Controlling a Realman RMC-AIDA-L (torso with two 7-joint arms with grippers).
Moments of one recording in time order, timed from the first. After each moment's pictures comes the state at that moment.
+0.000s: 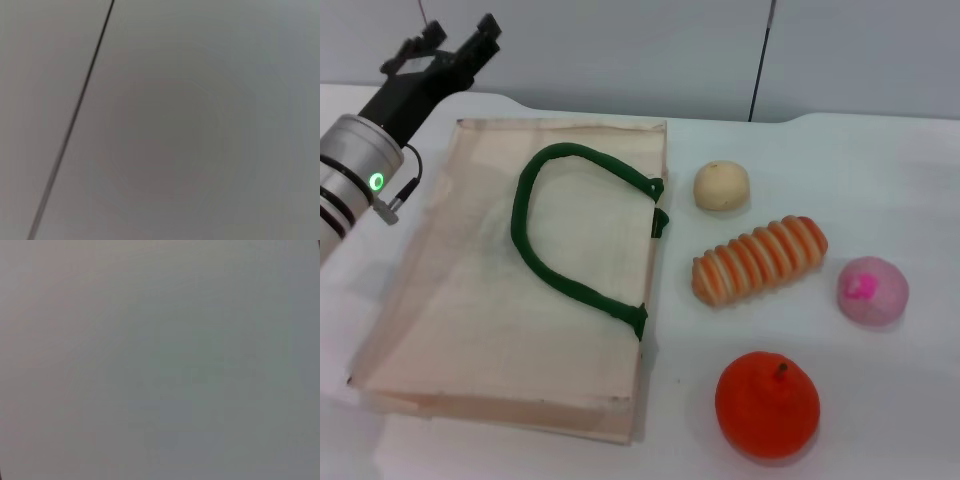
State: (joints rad) left arm -0.70 -2.01 2.86 -0.06 -1.28 1.15 -0.80; right arm 0.60 2.03 -0.56 0.05 2.41 1.12 -2.76
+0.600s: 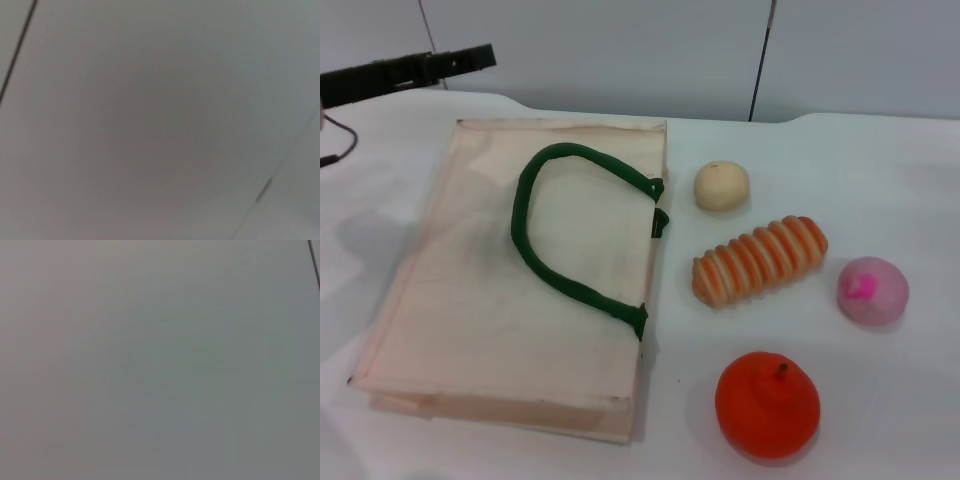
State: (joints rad) left arm -0.85 -1.91 2.86 -0.56 -0.54 1.40 -1.68; right arm 0.60 2.03 -0.56 0.04 2.42 1.12 -2.76
